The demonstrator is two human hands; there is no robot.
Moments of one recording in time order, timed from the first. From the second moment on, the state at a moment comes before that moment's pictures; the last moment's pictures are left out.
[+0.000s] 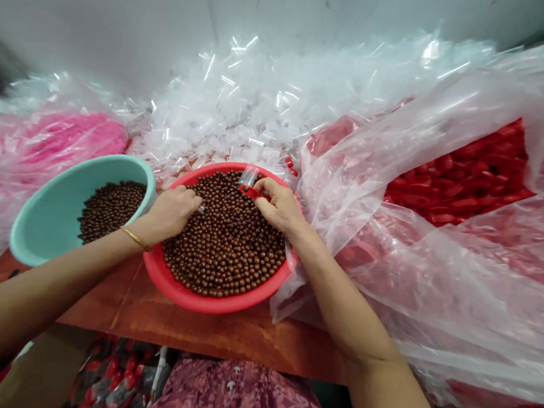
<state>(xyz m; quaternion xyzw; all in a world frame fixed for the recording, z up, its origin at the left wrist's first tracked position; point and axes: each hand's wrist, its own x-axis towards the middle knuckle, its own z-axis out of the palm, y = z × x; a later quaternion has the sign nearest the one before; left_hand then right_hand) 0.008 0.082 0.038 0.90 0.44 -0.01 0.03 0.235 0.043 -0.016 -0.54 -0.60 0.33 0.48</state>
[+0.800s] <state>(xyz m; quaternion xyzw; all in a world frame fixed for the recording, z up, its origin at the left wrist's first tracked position) 0.016 0.025 0.014 0.53 0.33 0.28 0.73 0.229 0.038 -0.010 -0.56 -0.57 0.37 0.47</state>
